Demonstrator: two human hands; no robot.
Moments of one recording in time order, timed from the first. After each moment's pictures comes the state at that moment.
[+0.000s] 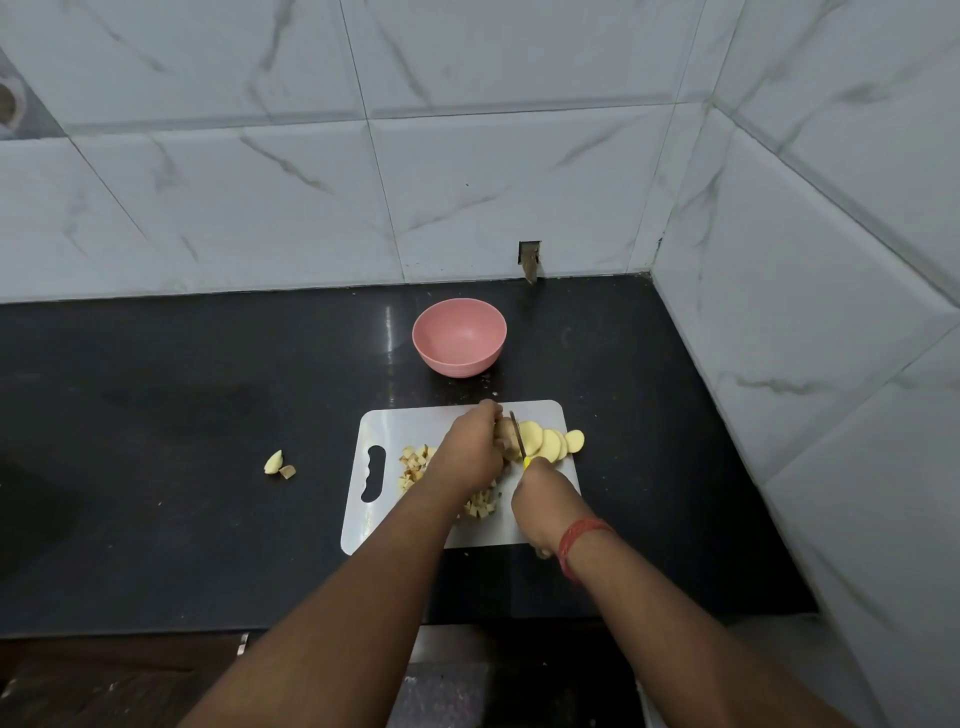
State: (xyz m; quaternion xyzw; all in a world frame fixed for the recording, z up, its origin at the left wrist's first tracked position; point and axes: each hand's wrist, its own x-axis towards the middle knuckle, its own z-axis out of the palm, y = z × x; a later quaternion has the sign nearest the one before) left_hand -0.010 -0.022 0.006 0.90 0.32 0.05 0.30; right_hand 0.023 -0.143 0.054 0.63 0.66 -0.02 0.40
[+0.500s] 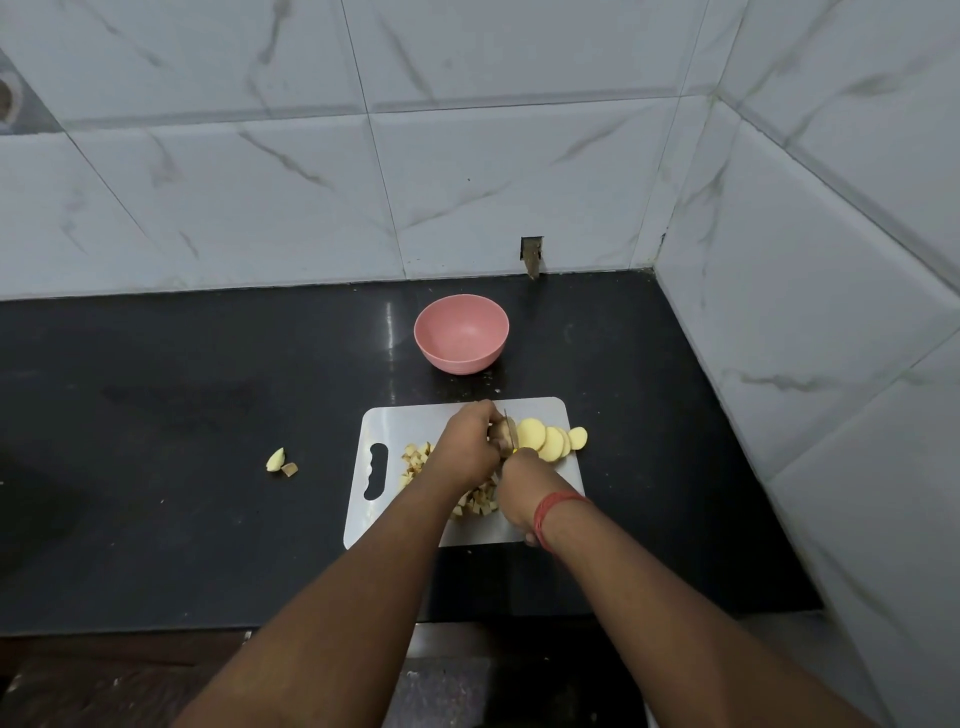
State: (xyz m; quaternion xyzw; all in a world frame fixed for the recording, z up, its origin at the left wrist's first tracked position) left_hand -0.014 -0.015 0.002 0.87 0.34 0.07 0.36; right_hand 0.023 -0.110 0.052 0.77 0.53 -0.30 0.18
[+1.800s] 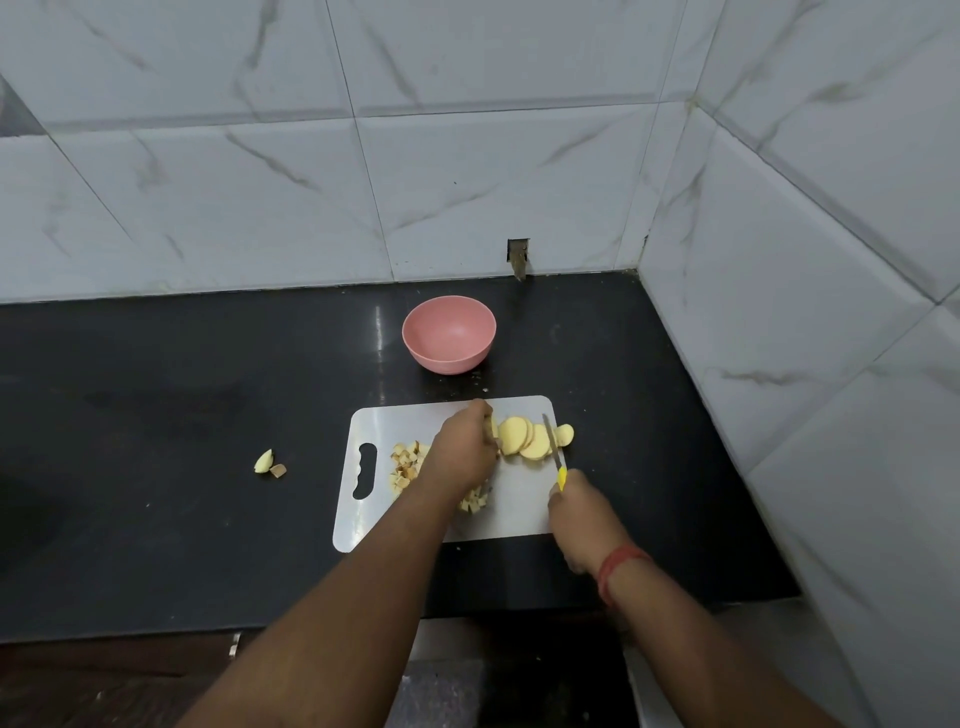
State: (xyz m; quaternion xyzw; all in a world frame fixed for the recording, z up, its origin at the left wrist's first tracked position) left_hand -0.010 -0.026 0.002 0.86 0.37 0.04 0.34; right_hand 0.043 -0.192 0.002 0.90 0.25 -0.27 -0.25
